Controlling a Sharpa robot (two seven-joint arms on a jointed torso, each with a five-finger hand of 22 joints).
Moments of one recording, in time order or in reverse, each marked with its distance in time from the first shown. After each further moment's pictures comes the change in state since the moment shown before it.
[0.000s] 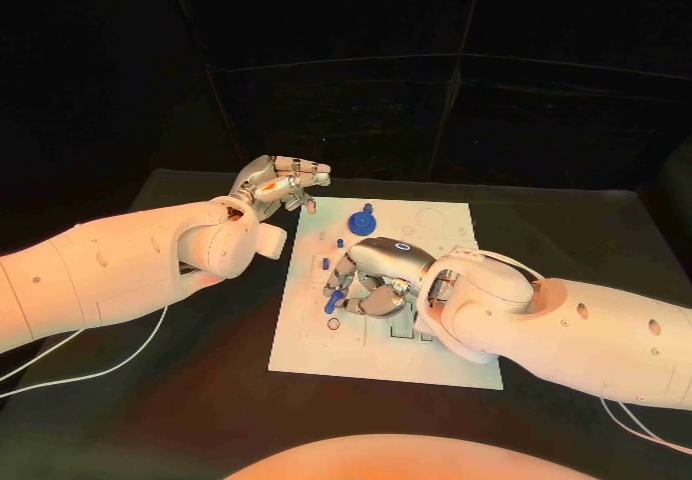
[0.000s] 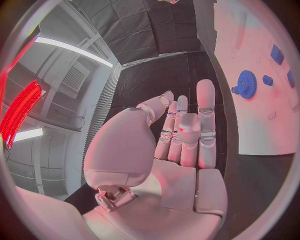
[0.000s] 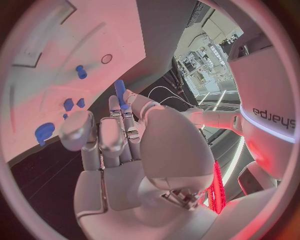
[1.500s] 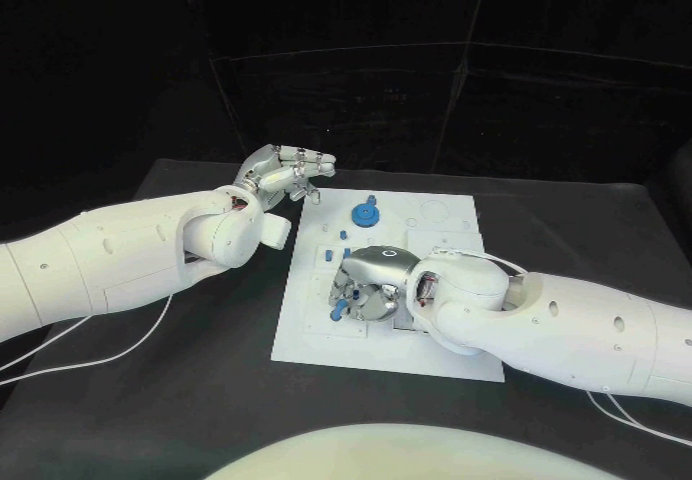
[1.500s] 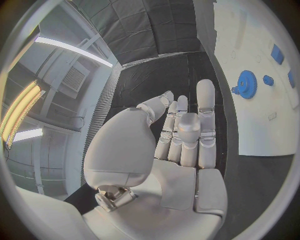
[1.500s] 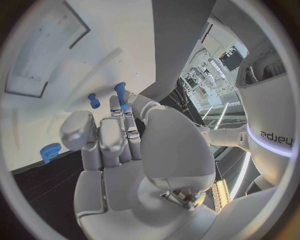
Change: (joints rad) left arm 0.000 0.005 0.000 -0.008 0.000 0.003 0.000; left_hand 0.000 0.000 0.000 0.000 0.000 0.000 0.000 0.000 0.000 0.000 0.000 0.000 0.000 -0.004 -0.004 0.000 -0.001 0.000 0.000 0.000 0.000 -0.001; right arm -0.018 0.075 -0.015 -0.094 -0.100 0.143 -0.041; right_hand -0.009 -0.011 0.002 -0.002 0.003 -0.004 0.004 -0.007 -0.002 0.000 0.000 -0.007 0.000 0.000 0.000 0.000 -0.002 0.000 0.000 0.000 0.000 -0.001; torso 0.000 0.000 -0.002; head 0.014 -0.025
